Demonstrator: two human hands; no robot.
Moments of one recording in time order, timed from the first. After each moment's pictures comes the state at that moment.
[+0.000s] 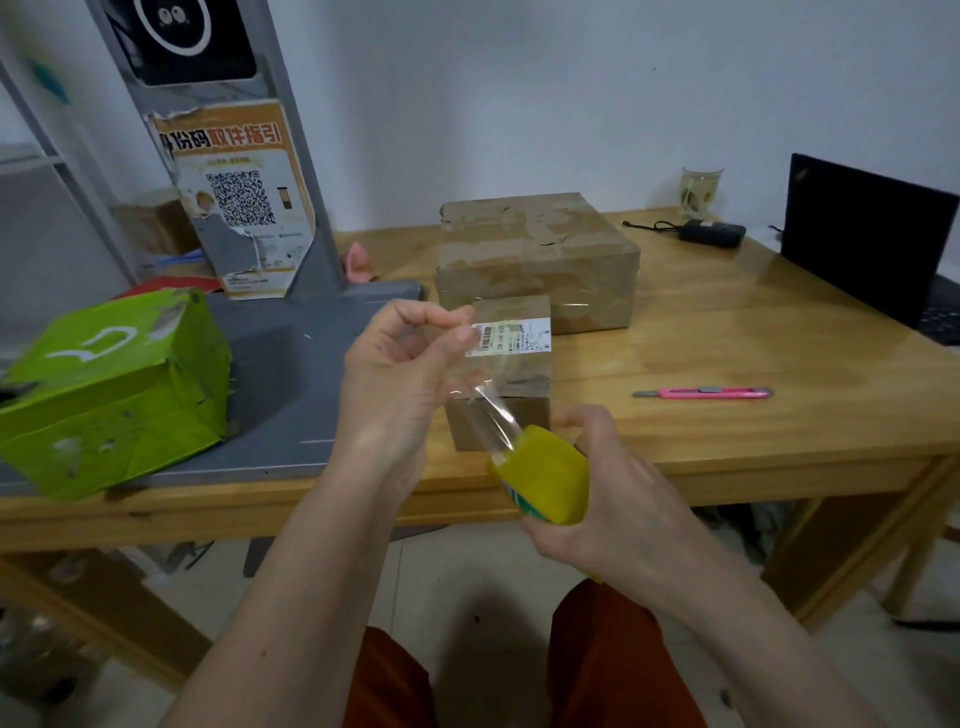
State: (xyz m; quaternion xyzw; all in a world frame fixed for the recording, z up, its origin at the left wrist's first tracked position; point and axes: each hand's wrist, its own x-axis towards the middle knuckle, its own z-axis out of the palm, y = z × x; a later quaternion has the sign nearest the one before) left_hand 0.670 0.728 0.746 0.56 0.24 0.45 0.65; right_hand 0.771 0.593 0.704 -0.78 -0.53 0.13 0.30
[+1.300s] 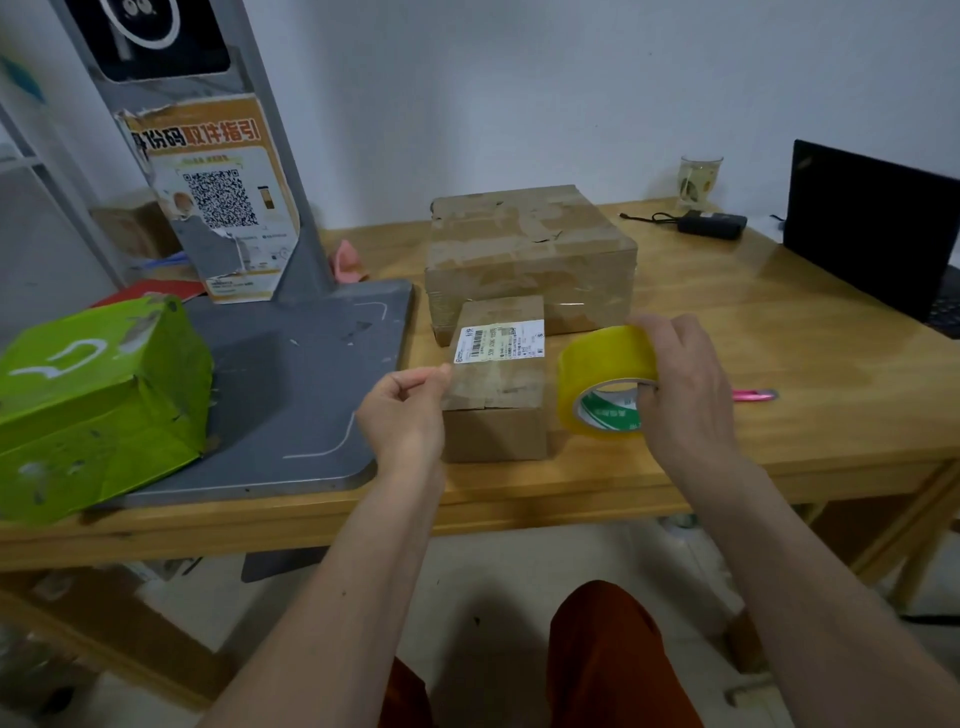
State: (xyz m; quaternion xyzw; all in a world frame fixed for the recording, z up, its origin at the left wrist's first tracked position) left_hand 0.723 0.768 0.687 0.45 0.50 0.49 0.55; right_hand 0.884 0.648 0.677 -0.81 -0.43 -0.20 0.36
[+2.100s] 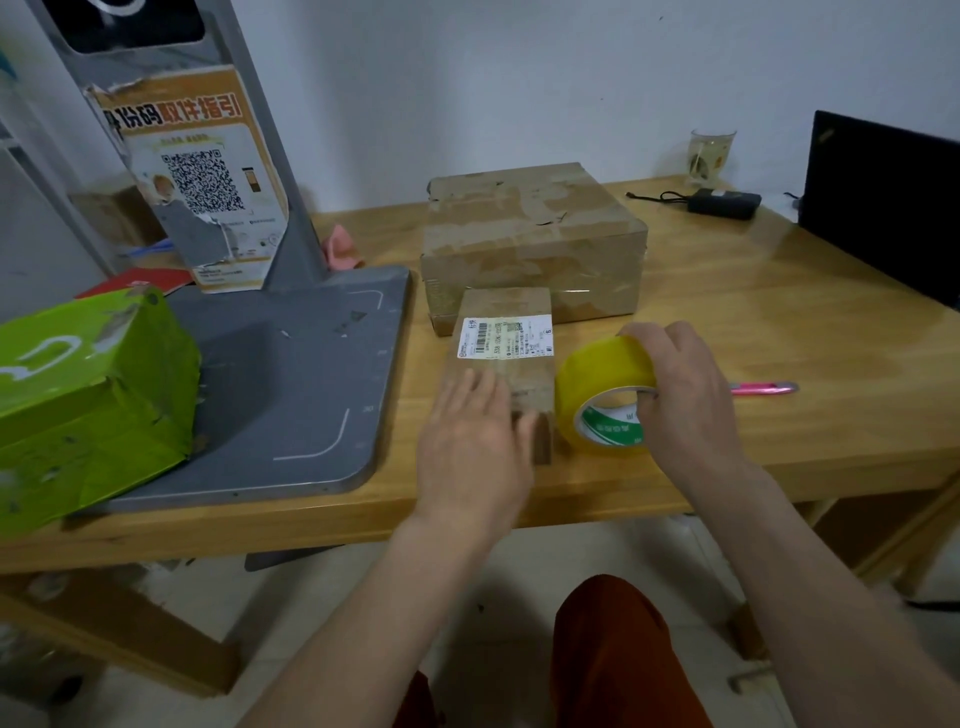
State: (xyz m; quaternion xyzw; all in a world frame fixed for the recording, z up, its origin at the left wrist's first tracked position) left_hand 0.728 0.739 0.672 0.91 0.36 0.21 0.05; right_hand 0.893 0.659 0.662 -0.82 -0.44 -0.14 0.34
